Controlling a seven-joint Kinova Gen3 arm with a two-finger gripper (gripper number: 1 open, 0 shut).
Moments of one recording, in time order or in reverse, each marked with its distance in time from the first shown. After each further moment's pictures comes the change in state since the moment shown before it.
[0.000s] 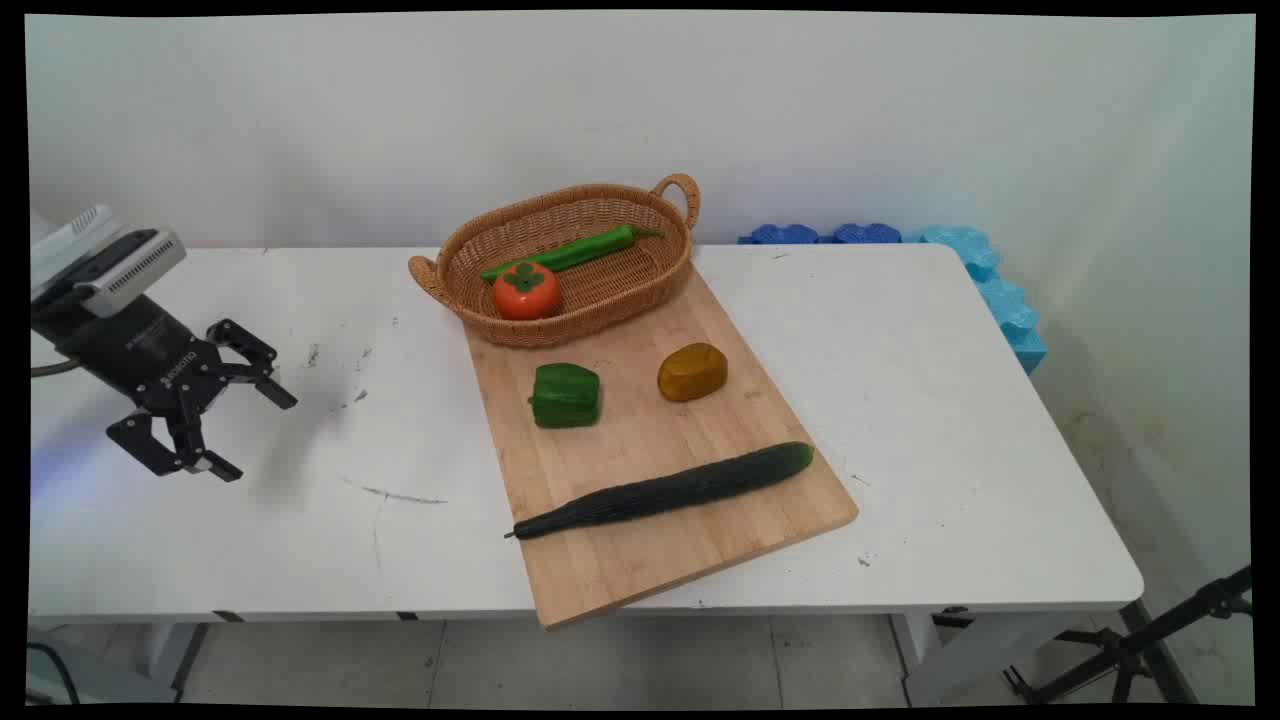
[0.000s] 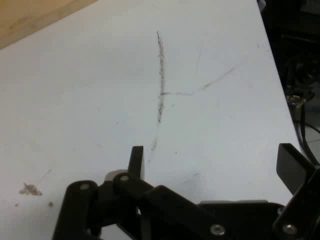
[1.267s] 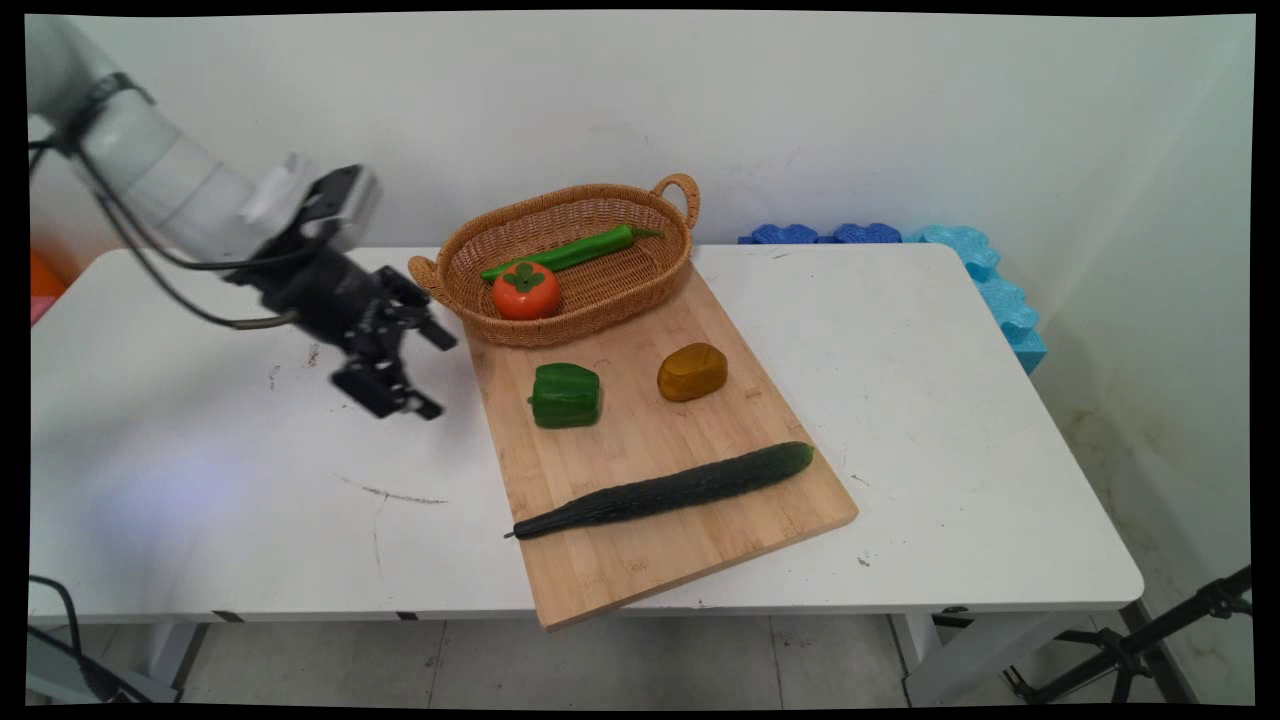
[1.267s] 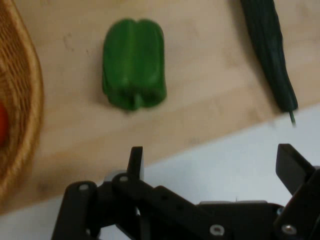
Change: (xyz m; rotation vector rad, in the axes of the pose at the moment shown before) arm 0.157 -0.036 0.054 0.168 0.031 -0.161
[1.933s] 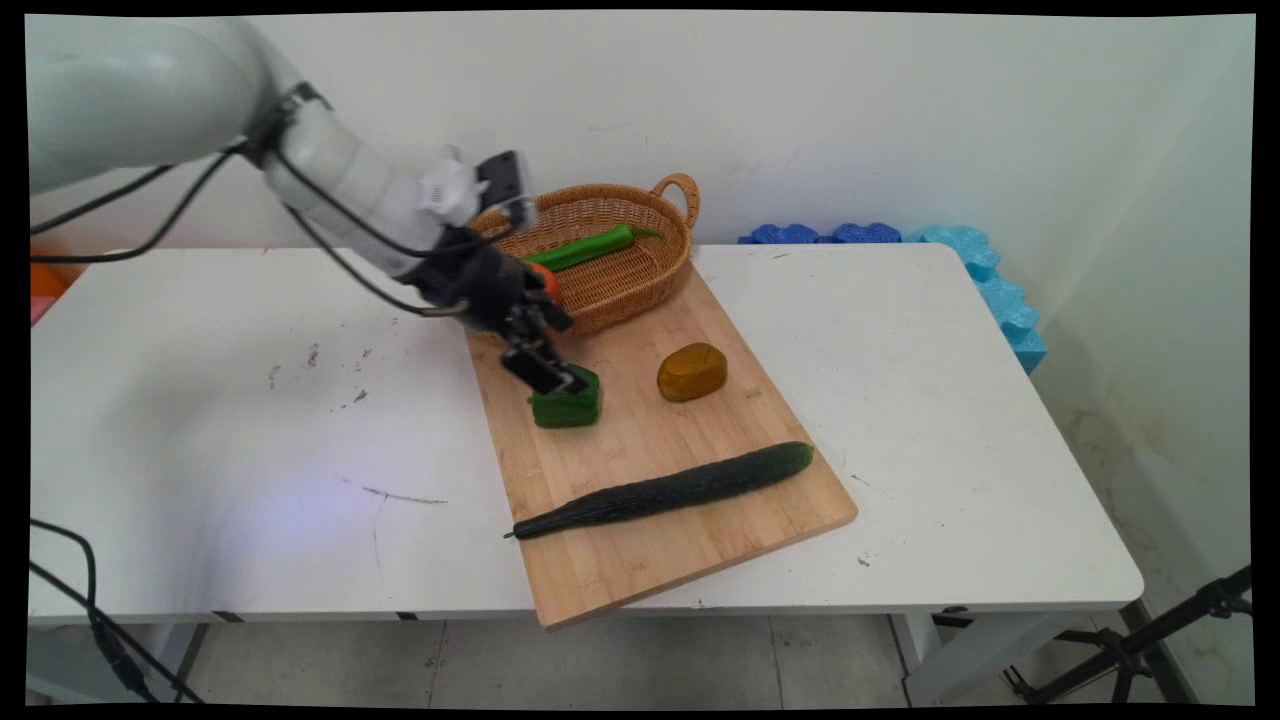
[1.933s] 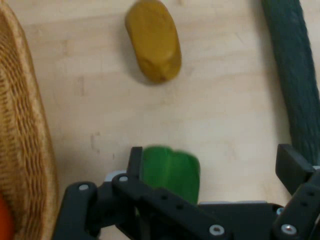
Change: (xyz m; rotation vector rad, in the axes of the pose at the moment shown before) arm 0.098 -0.002 0.071 0.099 0.045 -0.155
